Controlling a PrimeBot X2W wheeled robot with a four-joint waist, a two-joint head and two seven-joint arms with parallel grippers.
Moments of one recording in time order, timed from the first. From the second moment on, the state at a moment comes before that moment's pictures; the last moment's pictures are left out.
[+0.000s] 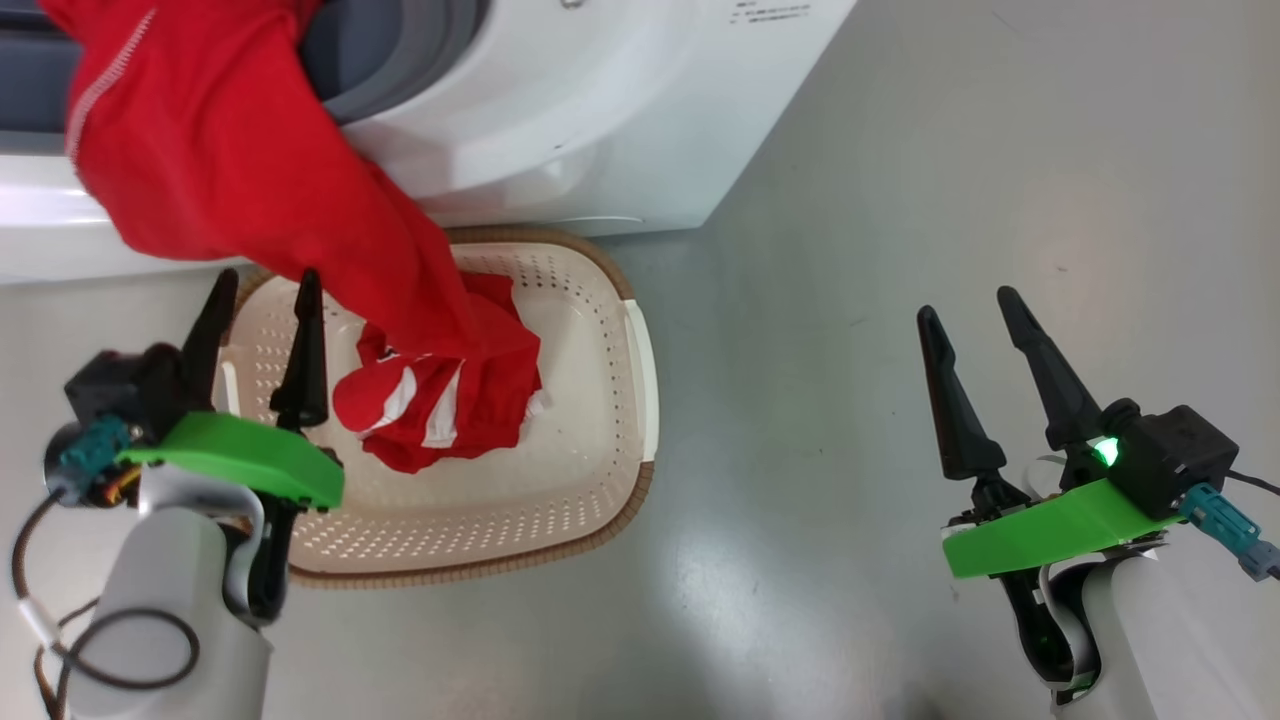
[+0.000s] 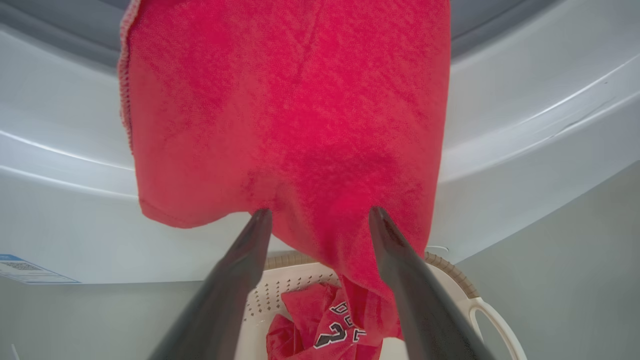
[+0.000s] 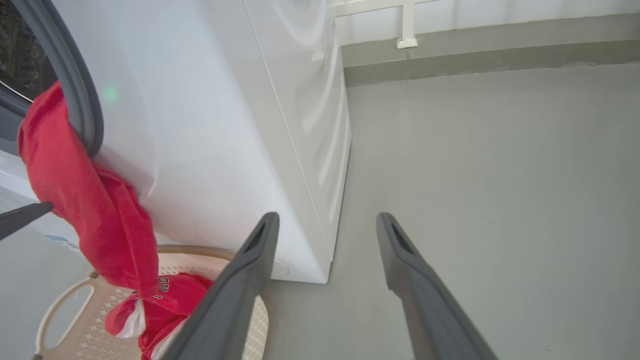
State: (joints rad) left arm -0.61 0.14 -0.04 0.64 -0.33 -0.13 -0.26; right arm -0.25 -0.05 0.07 0.17 0.31 0.13 -0.26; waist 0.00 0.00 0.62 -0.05
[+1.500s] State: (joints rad) left arm -0.39 0.13 0.02 0.23 -0.31 -0.13 -0.26; right arm -0.21 -0.05 0.04 0.18 0.29 0.13 -0.26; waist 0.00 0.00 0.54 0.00
